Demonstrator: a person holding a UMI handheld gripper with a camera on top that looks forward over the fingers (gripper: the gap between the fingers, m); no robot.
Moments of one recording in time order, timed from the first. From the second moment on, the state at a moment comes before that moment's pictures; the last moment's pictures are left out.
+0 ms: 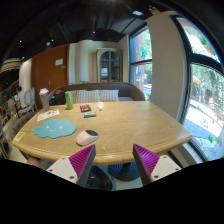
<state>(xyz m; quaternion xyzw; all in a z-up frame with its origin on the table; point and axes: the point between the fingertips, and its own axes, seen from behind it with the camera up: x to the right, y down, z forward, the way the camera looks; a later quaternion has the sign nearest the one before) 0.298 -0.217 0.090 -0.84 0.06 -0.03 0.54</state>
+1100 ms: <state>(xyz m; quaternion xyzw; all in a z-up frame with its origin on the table) 0.163 -0.099 -0.005 -0.86 -0.01 0.04 0.51</state>
